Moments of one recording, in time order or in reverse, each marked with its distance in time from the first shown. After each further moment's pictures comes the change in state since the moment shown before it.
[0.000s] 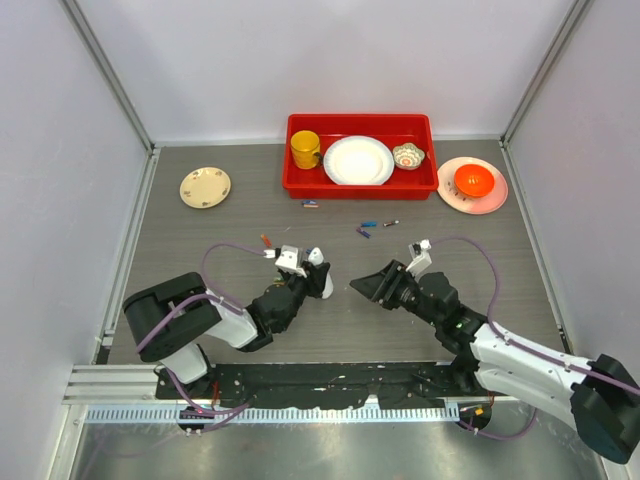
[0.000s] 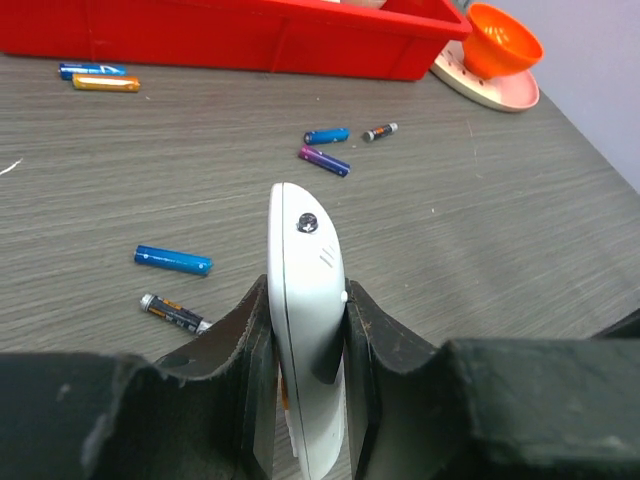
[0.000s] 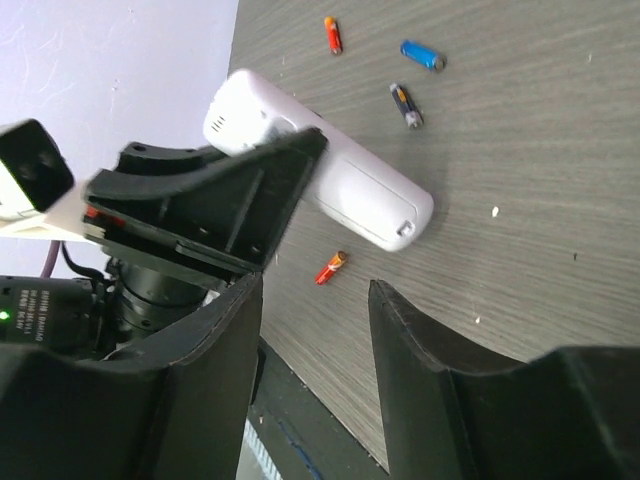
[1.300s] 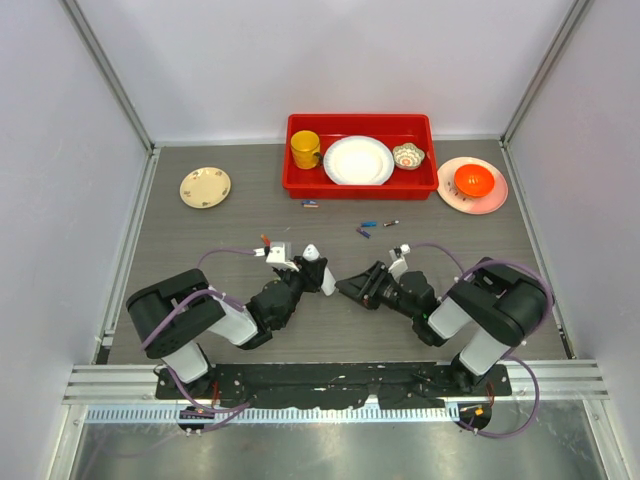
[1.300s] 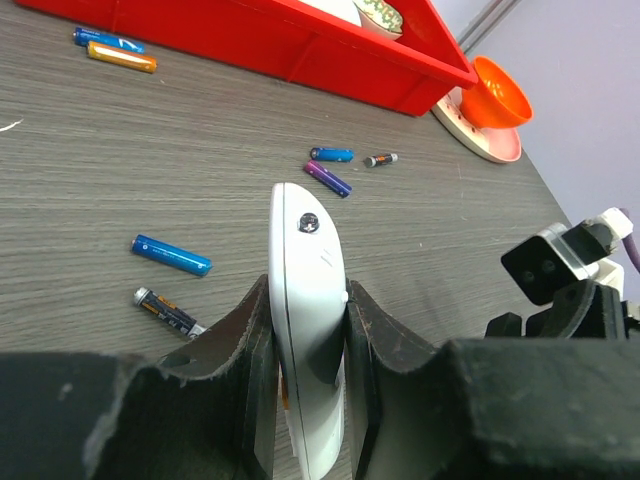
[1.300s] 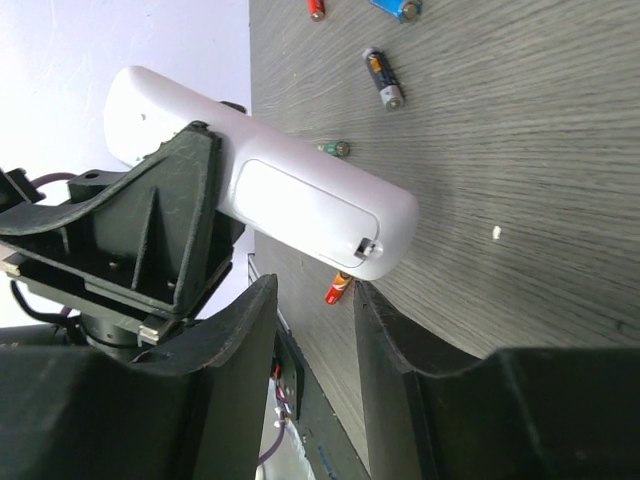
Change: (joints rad) left arm 0.048 0.027 0.000 0.031 -0.028 -0.196; right arm -0.044 0.832 -0.077 0.935 -0.163 0.261
